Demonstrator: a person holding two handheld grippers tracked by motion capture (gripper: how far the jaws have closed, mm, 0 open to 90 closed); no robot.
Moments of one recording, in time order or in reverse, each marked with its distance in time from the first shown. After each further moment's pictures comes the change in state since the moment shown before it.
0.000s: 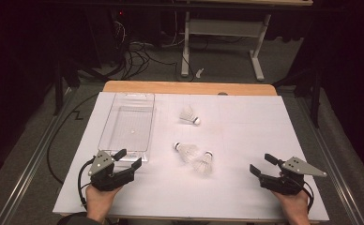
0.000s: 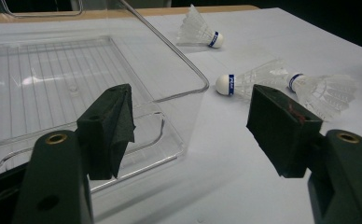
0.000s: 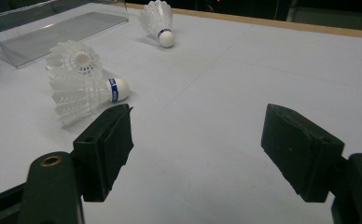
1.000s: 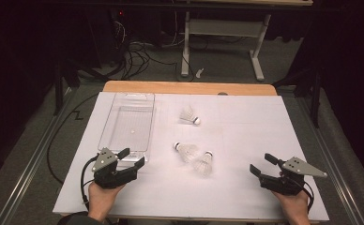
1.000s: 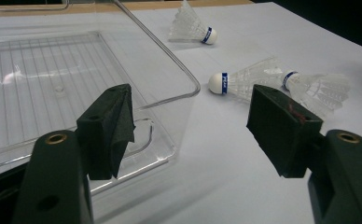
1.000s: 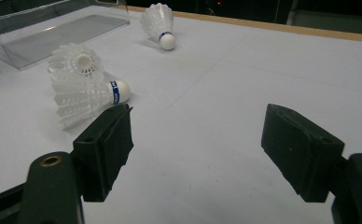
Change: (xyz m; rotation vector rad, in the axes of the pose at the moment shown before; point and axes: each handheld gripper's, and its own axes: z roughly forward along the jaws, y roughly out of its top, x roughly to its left) left arm -0.002 0.006 0.008 0.027 -0.029 -0.003; right arm 0.000 0.000 -0.001 -0.012 0.002 -0.004
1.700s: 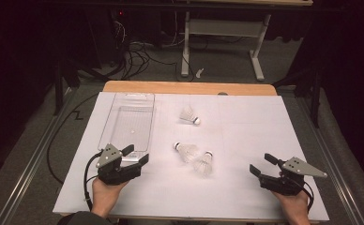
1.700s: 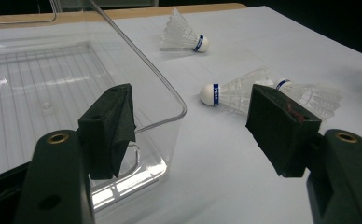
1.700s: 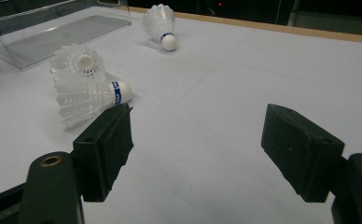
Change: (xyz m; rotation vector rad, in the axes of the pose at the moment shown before) left arm -0.005 0.012 0.008 -0.004 -0.019 0.018; right arm 0.001 0.000 0.000 -0.003 0.004 -0.002
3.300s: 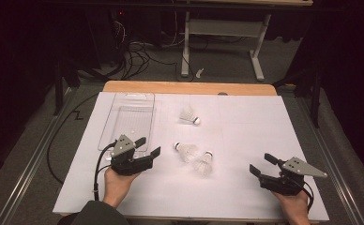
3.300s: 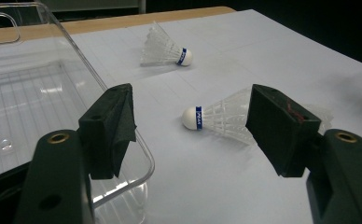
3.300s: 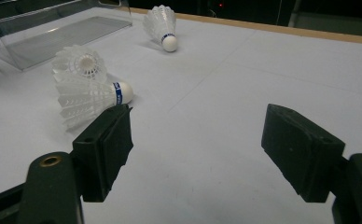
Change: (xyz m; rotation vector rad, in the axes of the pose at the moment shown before) left arm -0.012 0.023 0.029 0.006 -0.040 0.027; right arm 0.000 0.000 0.000 -0.003 0.004 -0.001
